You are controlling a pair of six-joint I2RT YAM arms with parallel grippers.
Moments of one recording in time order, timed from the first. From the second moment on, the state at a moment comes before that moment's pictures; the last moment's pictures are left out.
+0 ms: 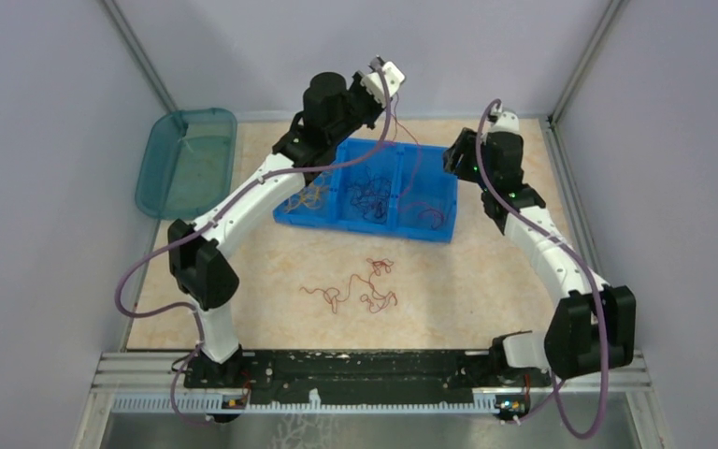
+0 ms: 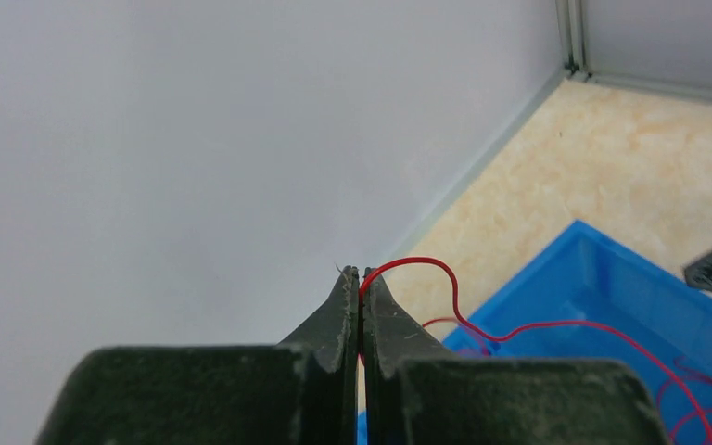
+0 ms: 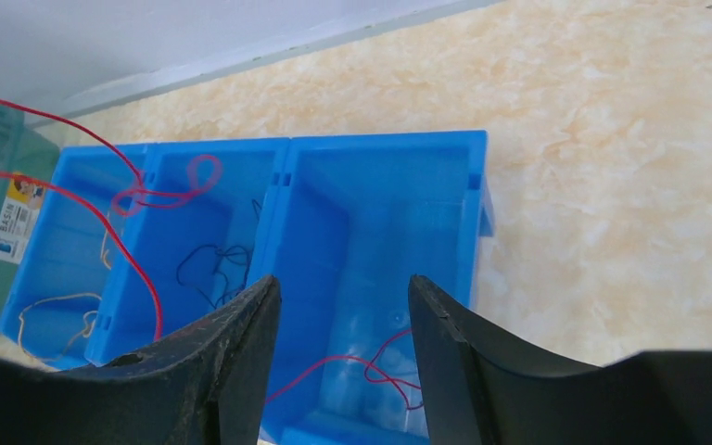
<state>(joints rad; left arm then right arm) -0.69 1.85 1.84 0.01 0.02 0.46 0.20 1.34 1.06 -0.05 -0.01 0.39</state>
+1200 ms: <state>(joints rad) -0.76 2.20 2.07 -0.05 0.08 0.45 0.05 1.09 0.87 0.01 -0.01 0.62</state>
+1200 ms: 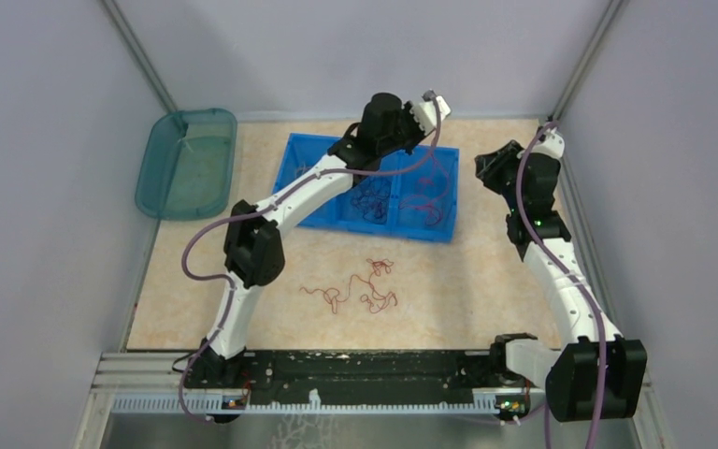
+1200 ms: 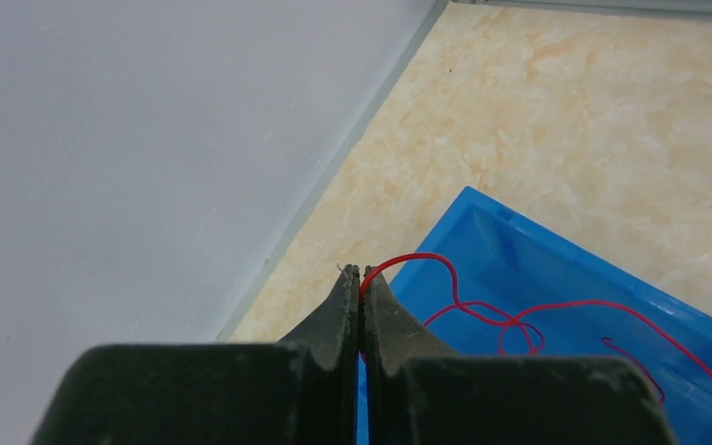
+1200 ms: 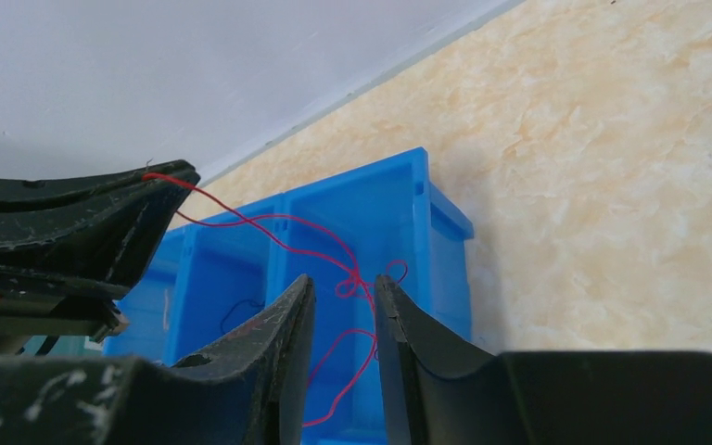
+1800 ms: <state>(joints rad) -0.76 2.28 2.18 -0.32 0.25 0.56 0.05 1.11 0.87 0.02 -0.06 0.61</state>
